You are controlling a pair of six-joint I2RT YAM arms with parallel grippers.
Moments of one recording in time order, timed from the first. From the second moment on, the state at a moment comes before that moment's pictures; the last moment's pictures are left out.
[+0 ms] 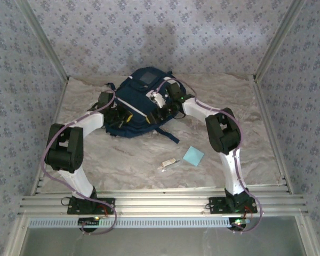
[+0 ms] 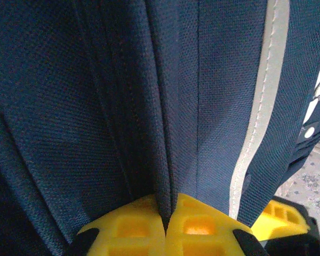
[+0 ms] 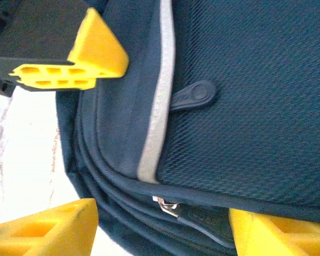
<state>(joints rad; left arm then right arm) -0.22 1.76 1.09 -0.22 0.38 -1.16 0.52 2.20 1.66 -0.40 -0.75 -0.12</state>
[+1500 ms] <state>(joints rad) -0.45 1.75 1.01 0.05 0.27 -1.38 0.71 1.94 1.51 -0.50 0.07 0.49</state>
